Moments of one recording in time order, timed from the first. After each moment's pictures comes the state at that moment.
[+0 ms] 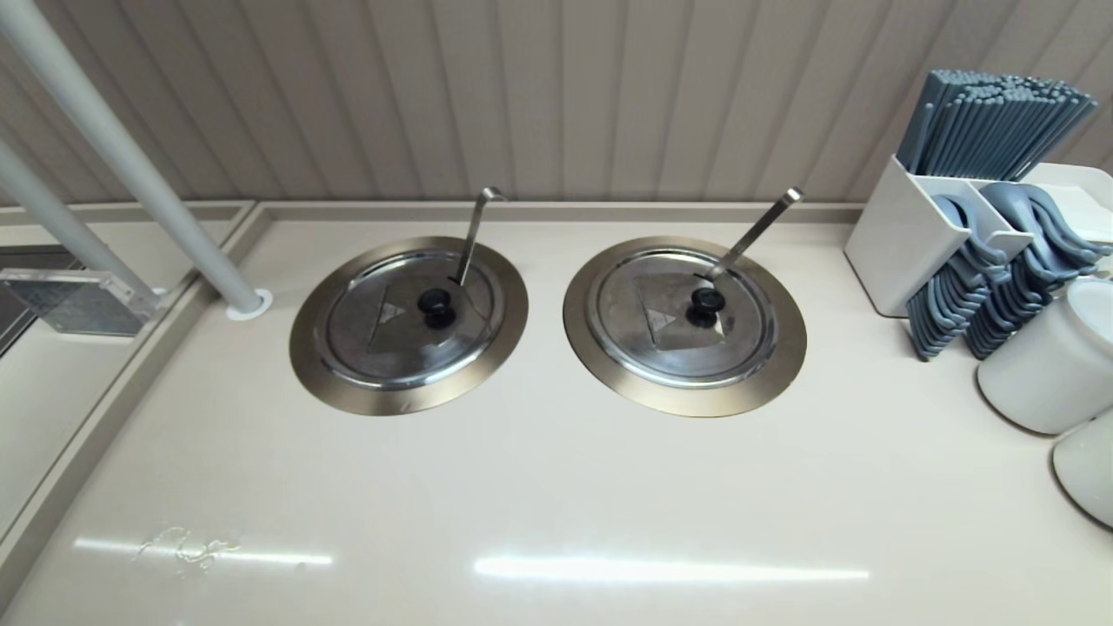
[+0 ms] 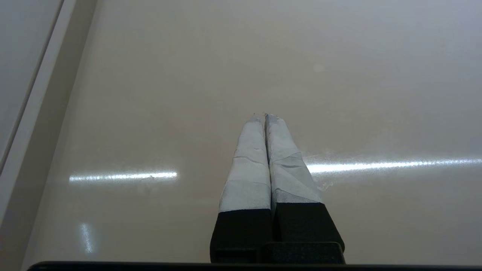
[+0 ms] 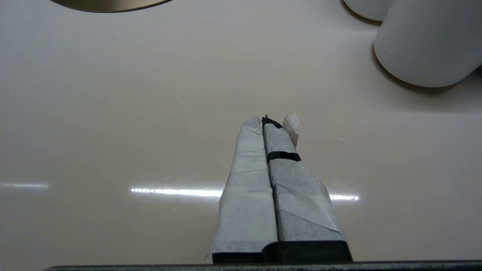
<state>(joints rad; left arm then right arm) 0.00 0.00 -0.06 0.17 -0.04 0.10 0.00 0.00 -0.03 0.07 0.02 -0.02</state>
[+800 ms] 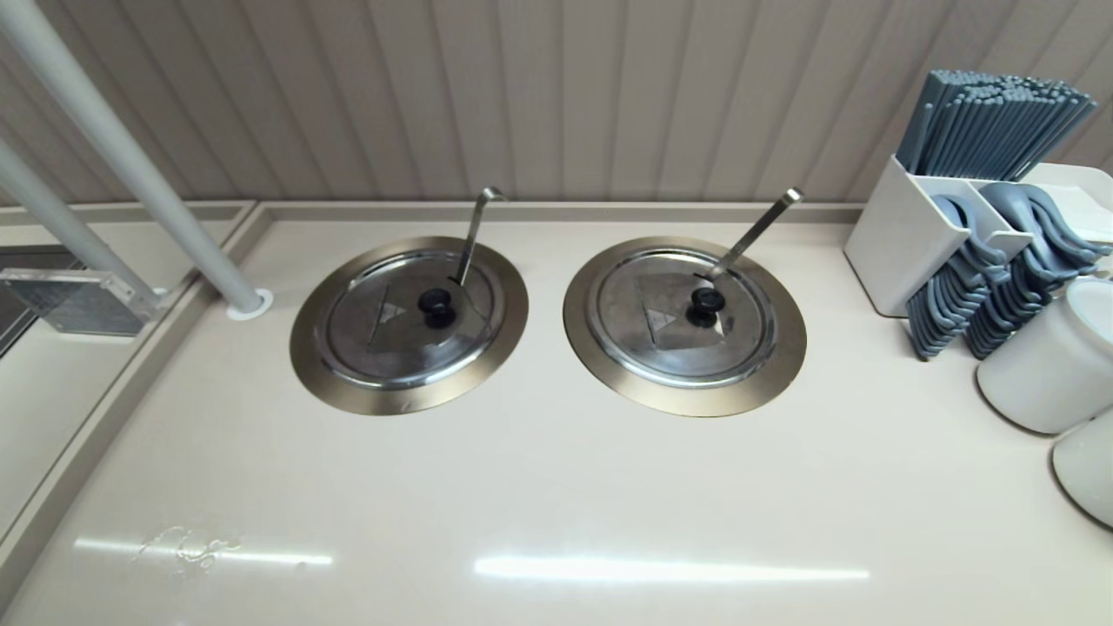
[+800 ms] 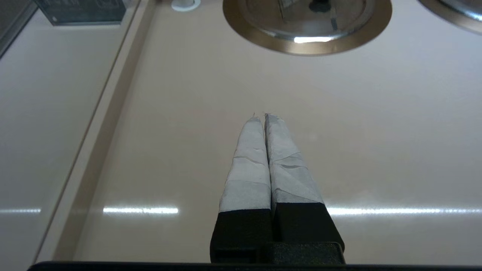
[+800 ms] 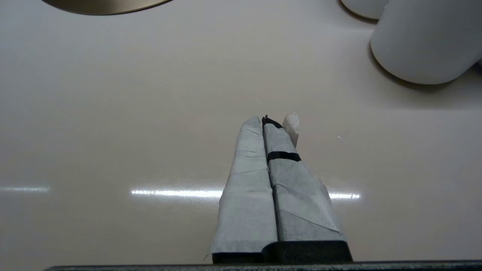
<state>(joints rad) 0.01 0.06 -0.23 0.12 -0.02 0.06 0.00 0.00 -0.03 0.07 0.00 0.00</state>
